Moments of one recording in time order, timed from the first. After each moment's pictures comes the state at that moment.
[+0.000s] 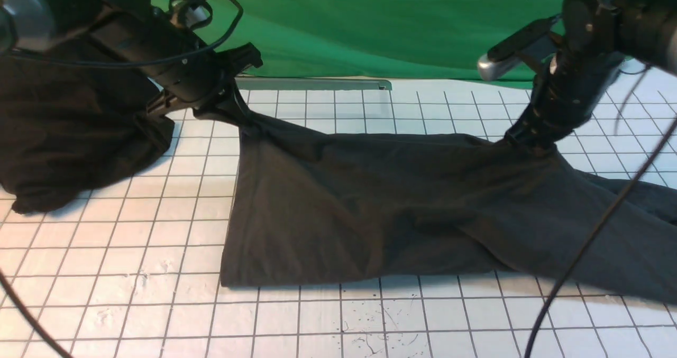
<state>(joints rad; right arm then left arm) 0.29 2.04 -1.74 -0.24 0.99 -0.14 -0.10 2.07 -1.79 -0.45 0.96 -0.13</state>
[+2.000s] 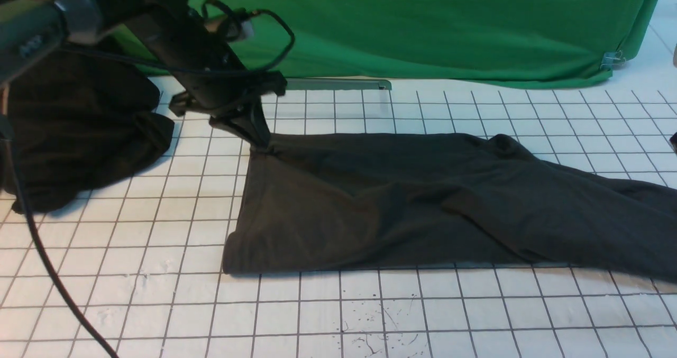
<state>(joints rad) -0.08 1.58 -1.35 0.00 1.11 -0.13 -0.18 2.14 -1.90 -0.37 1.16 0.07</state>
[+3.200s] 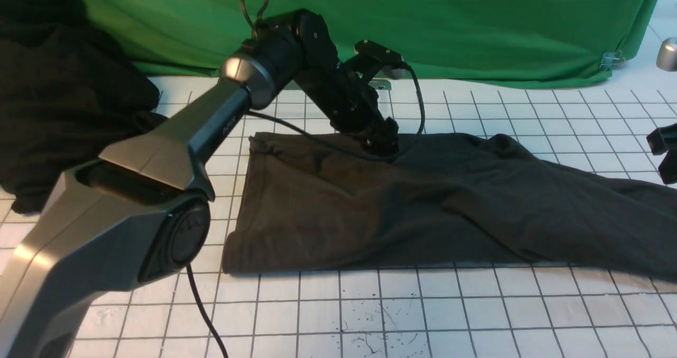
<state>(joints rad) -0.08 1.59 -1.30 0.08 0.96 -0.15 -0.41 2.66 -2.58 -0.39 1.11 0.59</state>
